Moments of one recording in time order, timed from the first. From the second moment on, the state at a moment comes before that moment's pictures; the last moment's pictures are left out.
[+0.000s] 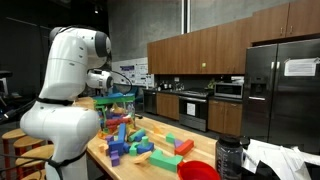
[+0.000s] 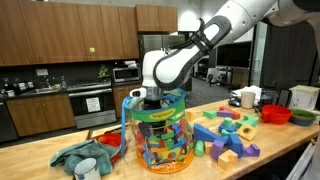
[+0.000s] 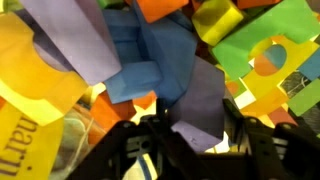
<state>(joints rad) 0.29 0.27 0.41 -2.01 0.05 2.36 -1.03</state>
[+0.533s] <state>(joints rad) 0.23 0.15 0.36 -1.87 0.04 2.18 -1.13</state>
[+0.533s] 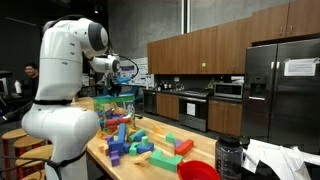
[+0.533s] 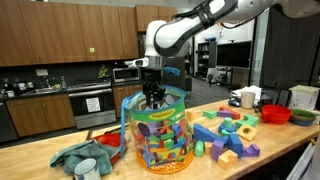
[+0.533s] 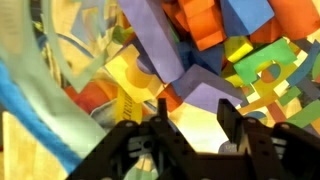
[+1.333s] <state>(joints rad) 0.24 0.10 0.31 -1.80 0.01 2.11 -1.13</state>
